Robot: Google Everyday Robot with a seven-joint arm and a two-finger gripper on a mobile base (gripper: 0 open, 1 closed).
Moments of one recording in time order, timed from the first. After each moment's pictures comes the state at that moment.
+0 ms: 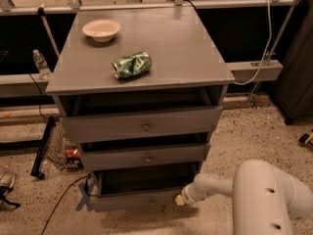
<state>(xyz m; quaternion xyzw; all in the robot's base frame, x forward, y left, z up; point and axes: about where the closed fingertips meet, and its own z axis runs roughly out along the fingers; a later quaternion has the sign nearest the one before) 0.552 -0.123 0.158 -0.25 0.94 0.19 0.10</state>
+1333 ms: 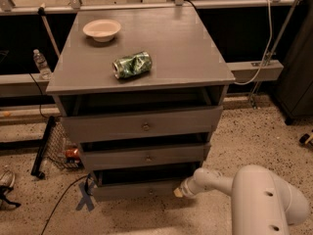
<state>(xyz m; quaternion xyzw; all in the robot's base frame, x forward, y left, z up) 0.593 -0.118 0.151 -0.27 0.93 0.20 0.14</state>
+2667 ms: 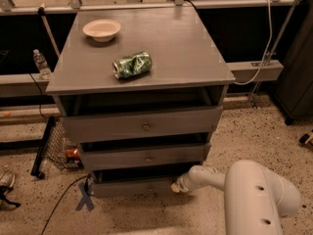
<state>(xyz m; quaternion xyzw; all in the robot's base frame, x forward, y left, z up) 0.621 -0.108 0.159 -0.29 0.93 0.17 0.17</state>
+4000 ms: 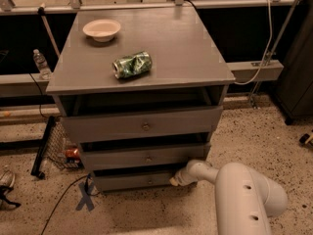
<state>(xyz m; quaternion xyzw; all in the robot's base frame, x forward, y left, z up) 0.660 -0.106 0.143 -0.30 0.92 0.16 0.18</state>
